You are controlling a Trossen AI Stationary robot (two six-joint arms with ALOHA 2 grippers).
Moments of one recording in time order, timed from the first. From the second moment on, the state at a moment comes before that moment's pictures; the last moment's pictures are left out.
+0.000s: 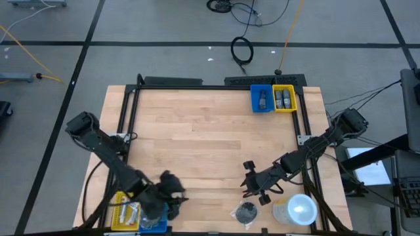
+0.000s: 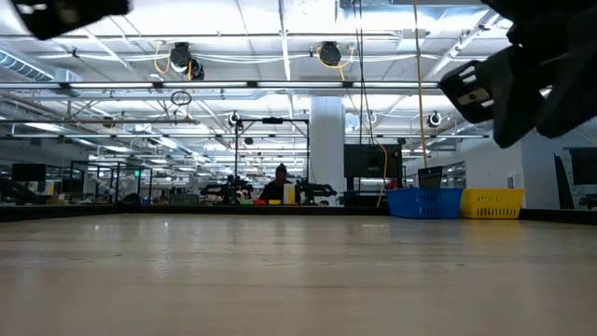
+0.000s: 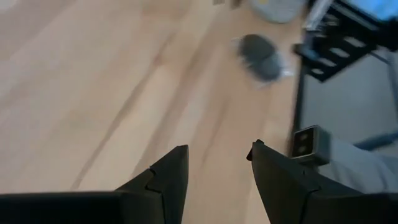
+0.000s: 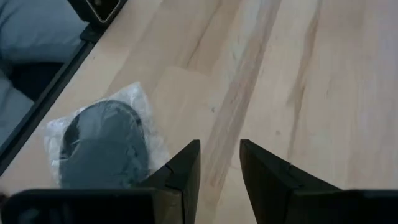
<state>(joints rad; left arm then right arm) -0.78 1.58 1.08 -0.38 -0.55 -1.06 0.56 1.46 0.71 0.00 0.10 0.17</state>
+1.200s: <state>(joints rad) -0.50 1.85 1.09 0.19 -0.10 -0.56 0.65 1.73 0.98 -0.20 -0.14 0.28</state>
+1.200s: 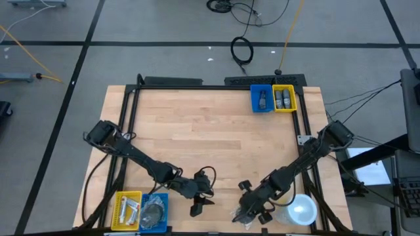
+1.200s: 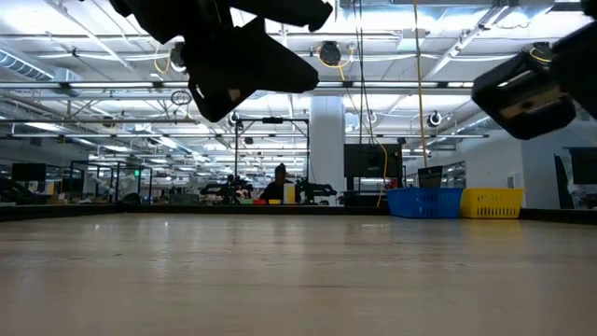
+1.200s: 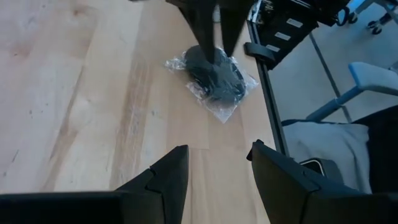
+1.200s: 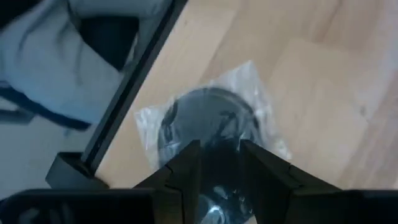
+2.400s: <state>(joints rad) -0.50 1.85 1.09 0.21 -0.11 -0.54 0.63 1.83 1.10 -0.47 -0.05 0.22</state>
